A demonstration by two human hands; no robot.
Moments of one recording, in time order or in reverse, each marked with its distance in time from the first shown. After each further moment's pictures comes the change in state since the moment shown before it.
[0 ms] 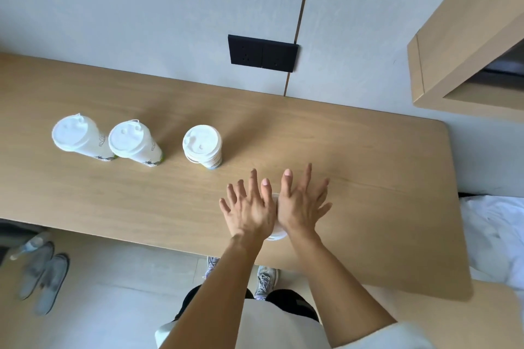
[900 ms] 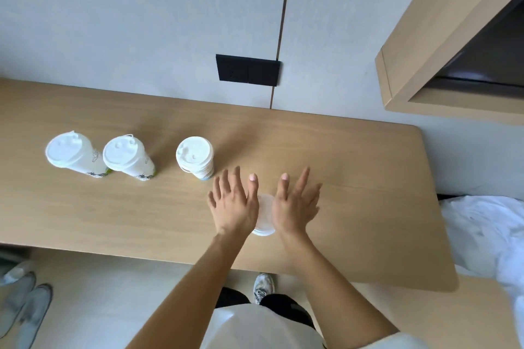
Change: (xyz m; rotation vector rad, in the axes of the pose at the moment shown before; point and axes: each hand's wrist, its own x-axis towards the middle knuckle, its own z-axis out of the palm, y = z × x) left_hand 0.005 -0.005 -0.024 -0.154 0.215 0.140; right_hand -0.018 -0.010 -0.014 0.185 0.052 0.018
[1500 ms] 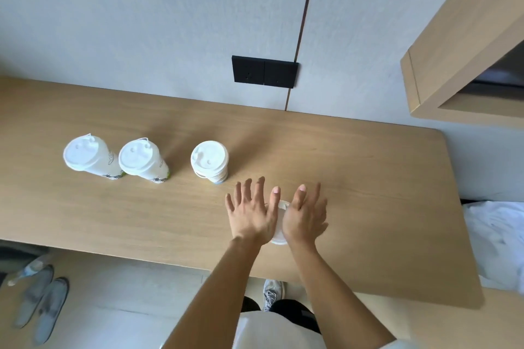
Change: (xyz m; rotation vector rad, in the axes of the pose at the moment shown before) left_hand 0.010 -0.015 0.013 0.156 -0.157 0.090; right_hand 0.007 0.010 0.029 0.022 0.037 0.124
